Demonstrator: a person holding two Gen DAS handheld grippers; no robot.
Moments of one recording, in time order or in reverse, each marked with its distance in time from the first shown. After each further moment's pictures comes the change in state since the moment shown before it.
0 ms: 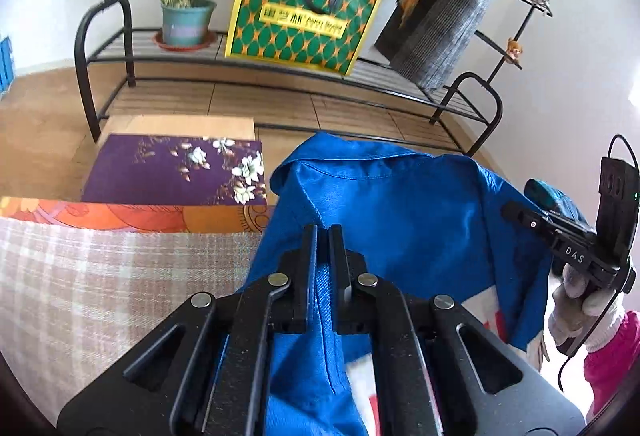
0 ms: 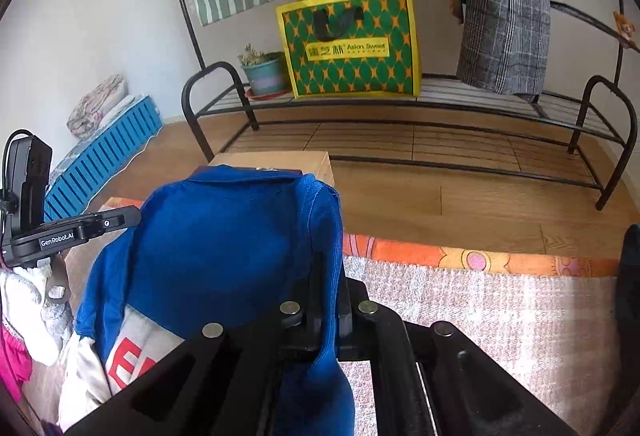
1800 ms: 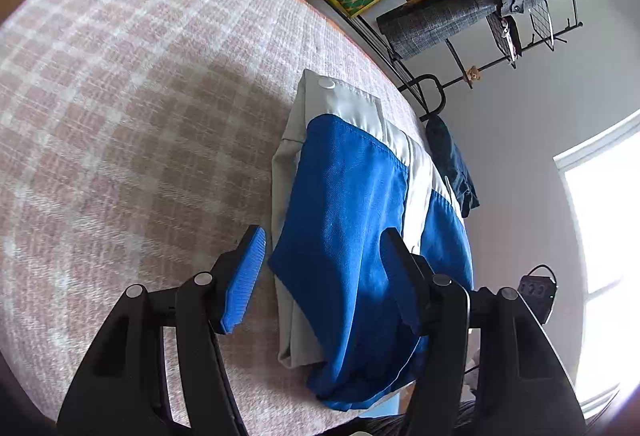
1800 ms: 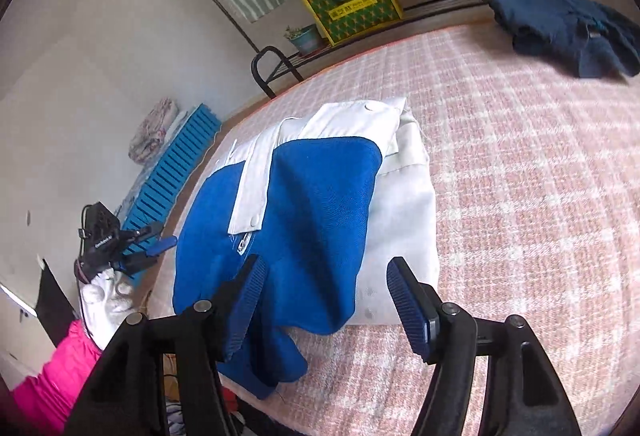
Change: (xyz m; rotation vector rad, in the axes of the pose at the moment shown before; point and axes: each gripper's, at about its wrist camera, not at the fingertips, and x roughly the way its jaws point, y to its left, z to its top) left arm -0.275 0.023 -0.300 -0.496 0.143 -0.279; right arm -0.301 0.074 -0.293 0.346 0.101 0.260
